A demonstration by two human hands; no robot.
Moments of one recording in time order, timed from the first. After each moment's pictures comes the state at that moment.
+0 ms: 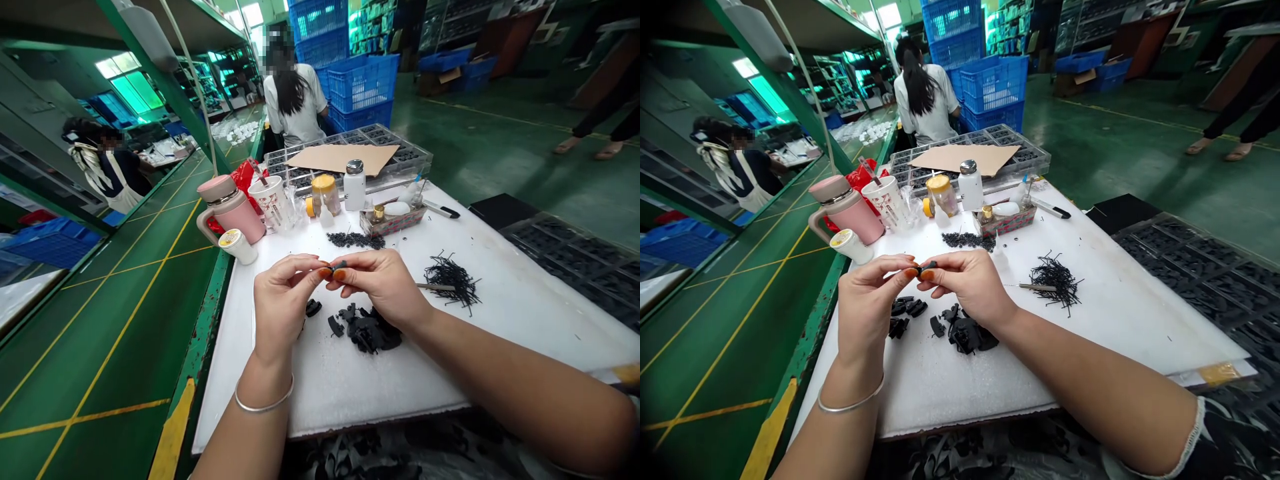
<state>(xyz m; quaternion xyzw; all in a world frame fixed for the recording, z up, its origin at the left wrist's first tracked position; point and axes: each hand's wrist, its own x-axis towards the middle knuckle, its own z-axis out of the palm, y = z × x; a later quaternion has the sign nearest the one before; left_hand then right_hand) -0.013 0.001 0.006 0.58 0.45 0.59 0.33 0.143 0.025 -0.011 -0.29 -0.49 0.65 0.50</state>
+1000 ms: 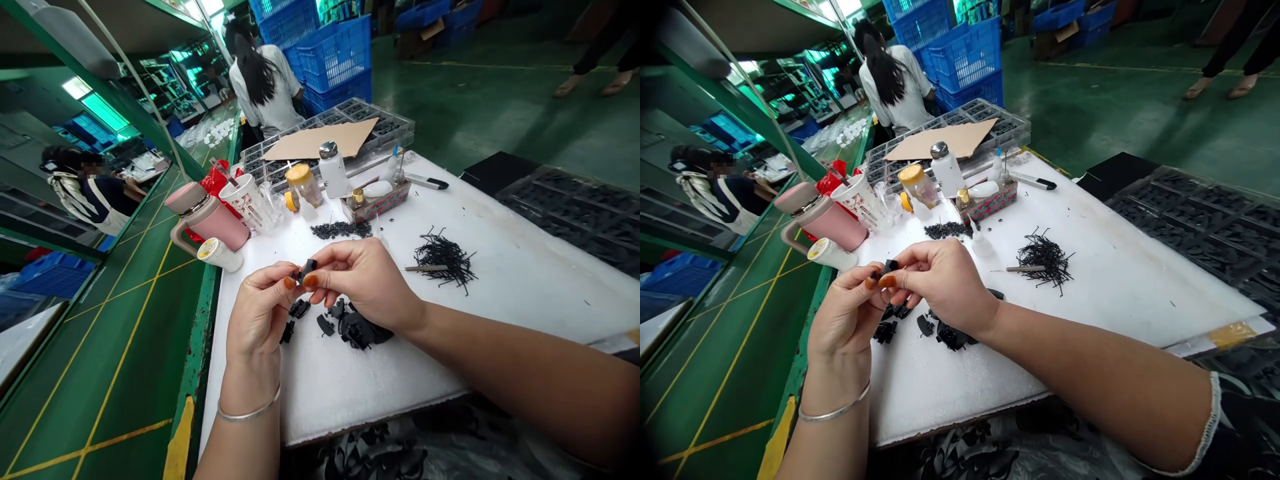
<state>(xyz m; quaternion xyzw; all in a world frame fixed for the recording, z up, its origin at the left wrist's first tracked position) -0.020 0.012 0.001 0.40 0.42 0.54 0.61 0.146 0.016 0.001 -0.28 -0.48 0.66 0.50</state>
